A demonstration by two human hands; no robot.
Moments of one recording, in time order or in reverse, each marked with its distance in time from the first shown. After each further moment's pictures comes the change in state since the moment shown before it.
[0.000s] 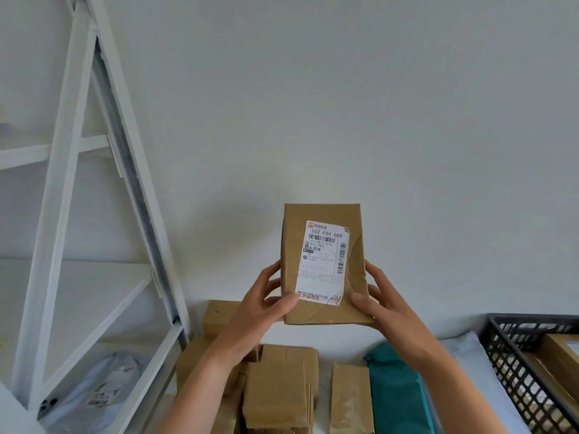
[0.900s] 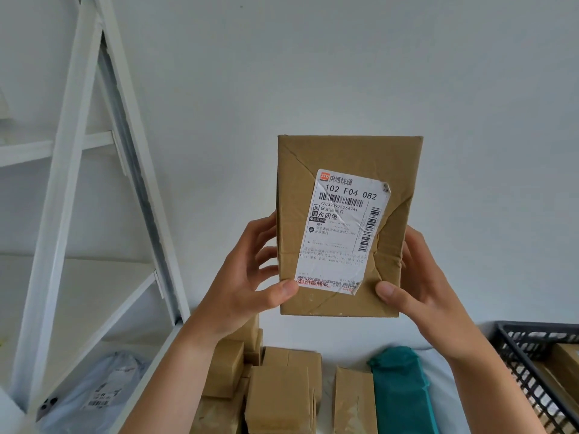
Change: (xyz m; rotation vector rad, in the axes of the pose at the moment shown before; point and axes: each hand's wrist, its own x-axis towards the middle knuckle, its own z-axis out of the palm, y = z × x) left_hand -0.001 0.074 -0.024 0.041 -0.005 0.349; right_hand -0.005 -0.065 0.000 -0.161 -0.075 -0.450
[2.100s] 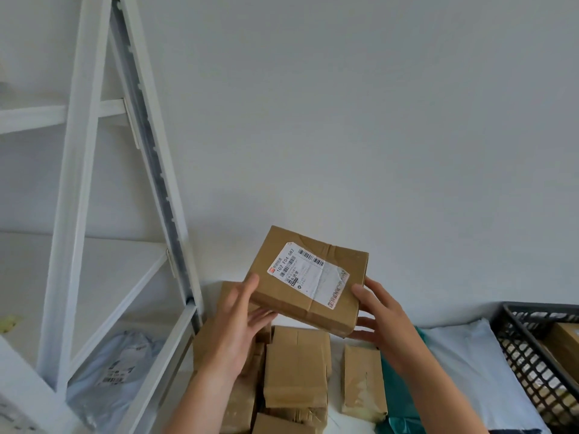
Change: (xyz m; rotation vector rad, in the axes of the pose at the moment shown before) left_hand -0.065 -0.118 -0.026 -0.503 0.500 -0.591; right_hand -0.019 0.099 0.087 0.273 0.245 0.669
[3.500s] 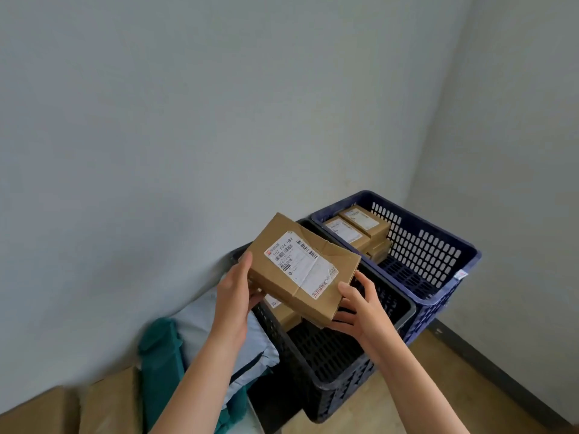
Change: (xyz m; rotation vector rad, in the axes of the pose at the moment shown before) left_hand -0.101 -0.283 0.548 0.261 -0.470 -0.218; right_hand -0.206 0.040 -0.536 0.283 0.716 0.094
